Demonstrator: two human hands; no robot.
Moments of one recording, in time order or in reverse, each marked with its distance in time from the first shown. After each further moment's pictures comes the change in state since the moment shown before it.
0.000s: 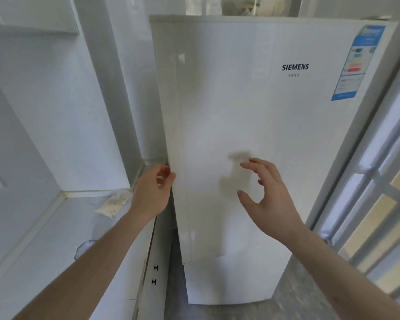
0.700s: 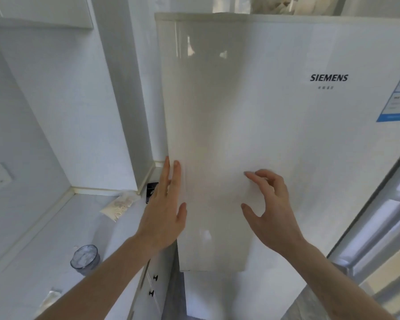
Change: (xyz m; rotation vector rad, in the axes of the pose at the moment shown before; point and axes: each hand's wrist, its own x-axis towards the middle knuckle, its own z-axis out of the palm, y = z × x) left_hand 0.013 -0.004 0.034 0.224 -0.014 0.309; right_hand 0.069 0.064 0.039 -0.090 -0.055 -0.070
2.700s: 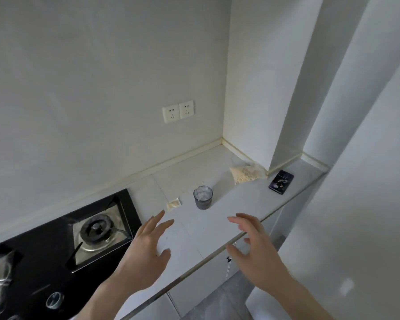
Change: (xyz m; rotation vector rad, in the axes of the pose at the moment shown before) left_hand -0.244 -0.022 -0.054 0.226 0.058 -1.101; right_hand -0.026 -0.048 0.205 0.560 -0.983 -0.281
